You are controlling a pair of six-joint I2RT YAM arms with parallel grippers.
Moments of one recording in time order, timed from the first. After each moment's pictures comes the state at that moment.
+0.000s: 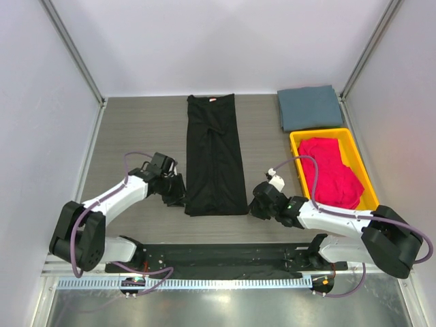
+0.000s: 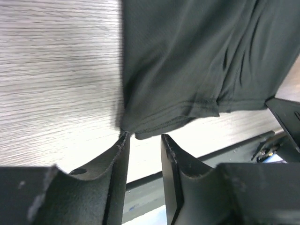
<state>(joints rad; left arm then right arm) -0.41 1.32 0.70 -0.54 0.31 -0.66 0.88 1.19 0.44 -0.15 0.20 1.12</state>
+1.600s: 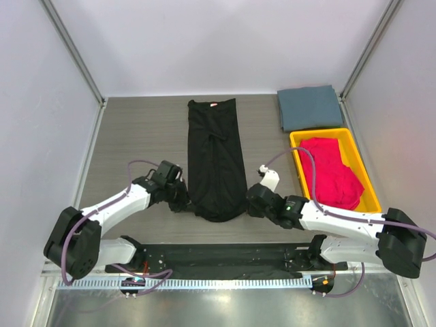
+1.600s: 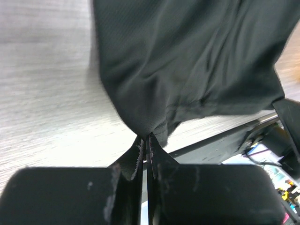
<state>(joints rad) -0.54 1.23 0.59 -0.44 0.31 -0.86 1.02 1.10 0.53 -0.32 0.37 1.04</state>
